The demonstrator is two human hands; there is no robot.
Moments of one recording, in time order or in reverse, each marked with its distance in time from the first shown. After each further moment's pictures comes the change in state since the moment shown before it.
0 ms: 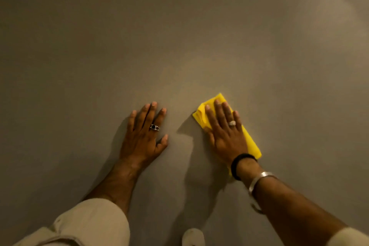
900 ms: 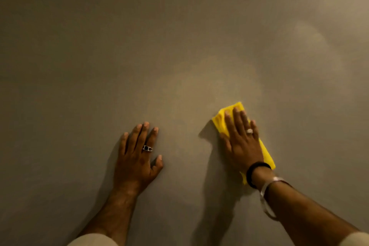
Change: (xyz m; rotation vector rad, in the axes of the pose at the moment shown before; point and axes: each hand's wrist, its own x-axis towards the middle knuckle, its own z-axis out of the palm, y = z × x) left_hand 0.010 0.019 0.005 -0.035 0.094 -0.055; right_hand 0.018 0.066 -0.022 -0.016 0.001 0.153
